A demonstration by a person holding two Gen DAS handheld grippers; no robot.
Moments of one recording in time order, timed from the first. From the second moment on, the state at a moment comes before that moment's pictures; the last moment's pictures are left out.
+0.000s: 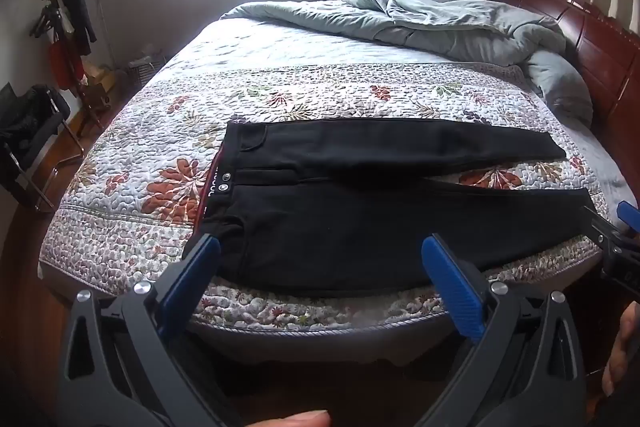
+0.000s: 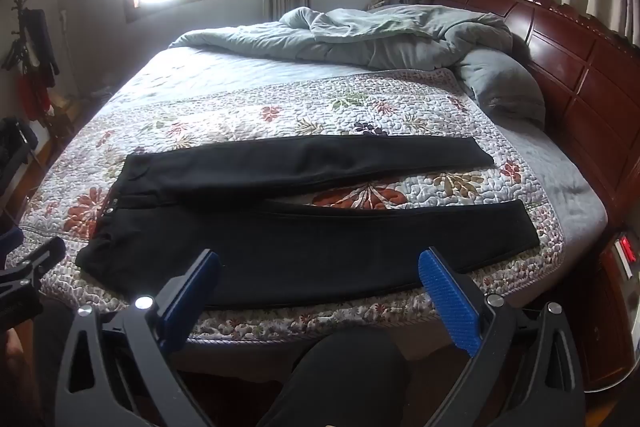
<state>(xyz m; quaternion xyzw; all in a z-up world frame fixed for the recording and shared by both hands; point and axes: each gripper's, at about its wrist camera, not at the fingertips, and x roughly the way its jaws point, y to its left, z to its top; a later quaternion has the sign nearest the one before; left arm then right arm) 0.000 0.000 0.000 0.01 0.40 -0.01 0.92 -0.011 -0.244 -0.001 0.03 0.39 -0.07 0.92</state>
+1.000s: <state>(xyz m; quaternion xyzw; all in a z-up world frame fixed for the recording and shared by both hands) -0.001 0.000 -0.001 0.02 0.40 -0.01 0.91 -0.012 -0.247 -0.007 0.03 0.39 -0.06 0.92</state>
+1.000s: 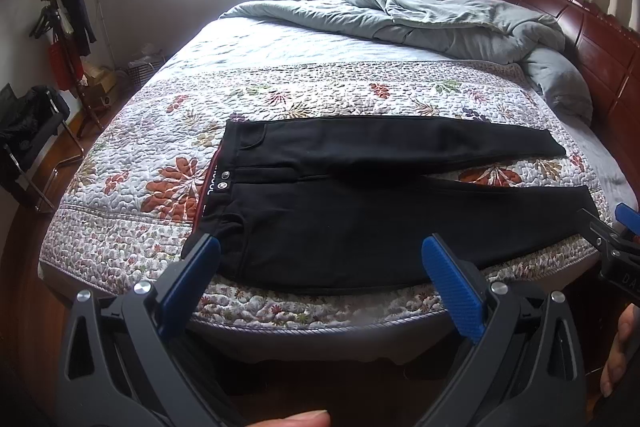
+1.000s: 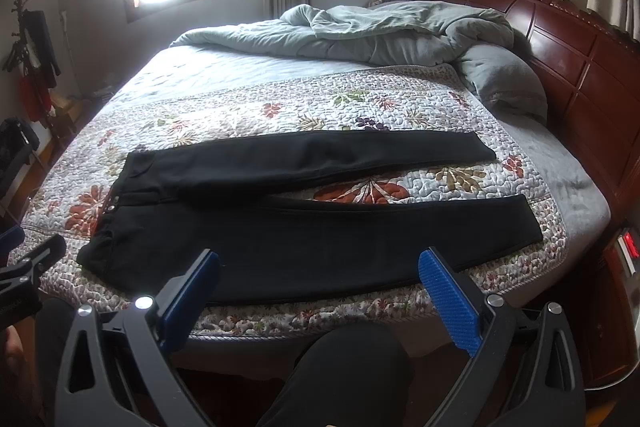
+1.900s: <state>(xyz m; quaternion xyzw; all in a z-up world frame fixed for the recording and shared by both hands) -0.001 -0.003 -0.003 0.02 0.41 -0.01 0.91 -0.013 -0.245 -0.011 0.03 0.39 -0.06 0.92</state>
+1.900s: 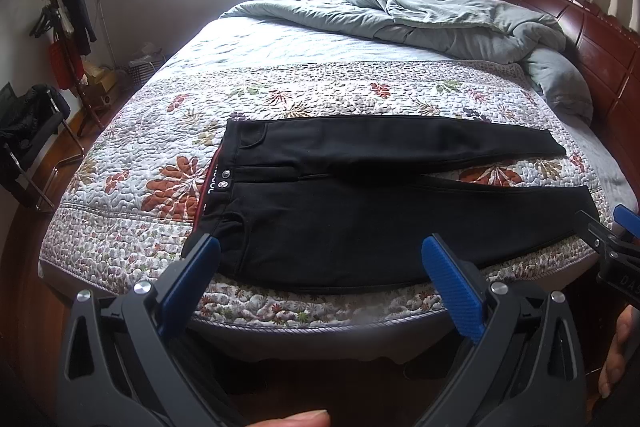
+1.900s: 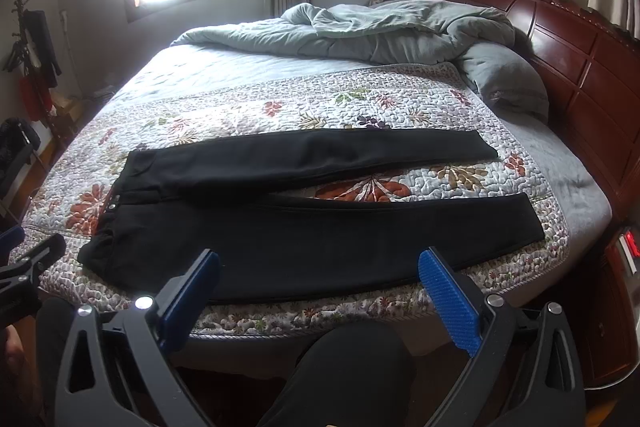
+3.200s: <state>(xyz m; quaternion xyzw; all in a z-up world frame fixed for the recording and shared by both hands) -0.003 -0.002 0.002 0.01 0.40 -0.01 0.92 -0.009 -0.243 -0.008 0.03 0.39 -0.06 0.92</state>
